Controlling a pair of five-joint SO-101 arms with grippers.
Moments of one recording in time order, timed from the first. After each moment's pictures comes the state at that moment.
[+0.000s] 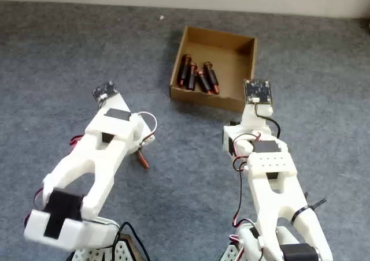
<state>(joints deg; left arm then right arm) 5.1 -3.7 39.9 52.2 50.6 -10.9 -28.0 57.2 33.5 -0.6</state>
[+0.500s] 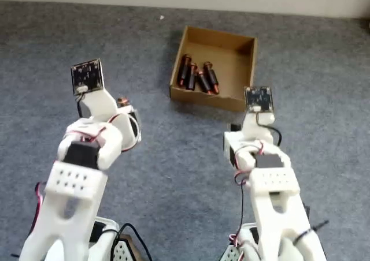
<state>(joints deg) 4.9 -47.5 49.0 52.2 28.3 -11.2 -39.6 64.4 33.5 1.6</state>
